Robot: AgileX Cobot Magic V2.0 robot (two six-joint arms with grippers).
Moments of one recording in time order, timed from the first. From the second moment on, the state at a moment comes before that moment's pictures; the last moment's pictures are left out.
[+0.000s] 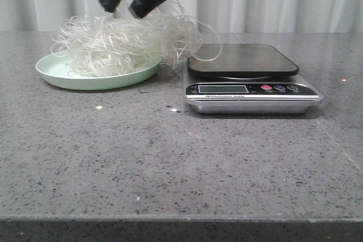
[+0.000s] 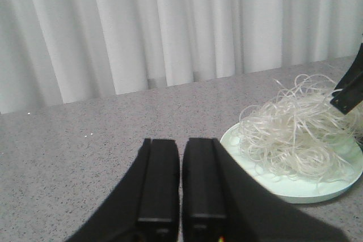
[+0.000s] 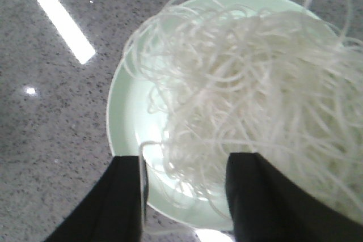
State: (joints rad) left arm -0.13 0.37 -0.40 -0.31 0.15 0.43; right arm 0.53 1.99 -1.94 0.51 0.99 -0.37
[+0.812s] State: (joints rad) left arm -0.13 0.37 -0.40 -0.31 0.15 0.43; right arm 0.36 1.69 -1.94 0.33 1.09 -0.37
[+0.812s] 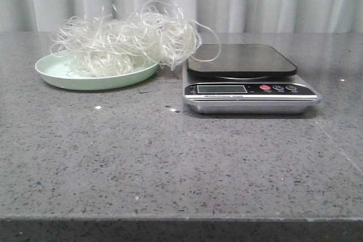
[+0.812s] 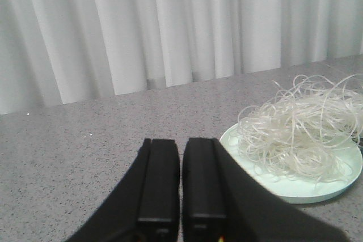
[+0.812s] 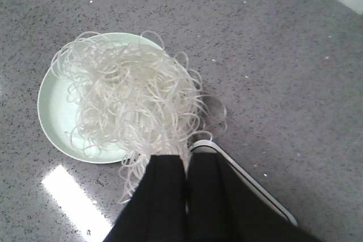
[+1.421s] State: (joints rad) left arm -0.13 0.37 -0.40 -0.31 0.15 0.43; right arm 0.14 1.22 -1.32 0.33 0.67 -0.32
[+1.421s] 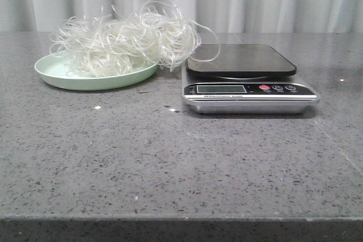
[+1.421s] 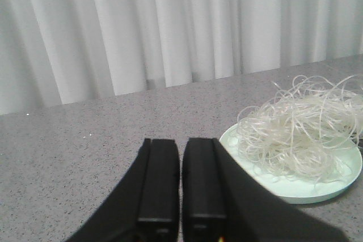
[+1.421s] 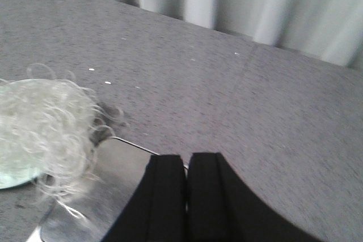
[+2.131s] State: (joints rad) left arm -0.13 0.37 -0.40 -0.31 0.15 0.43; right arm 0.01 0.54 -0.40 0.33 0.12 -0.31
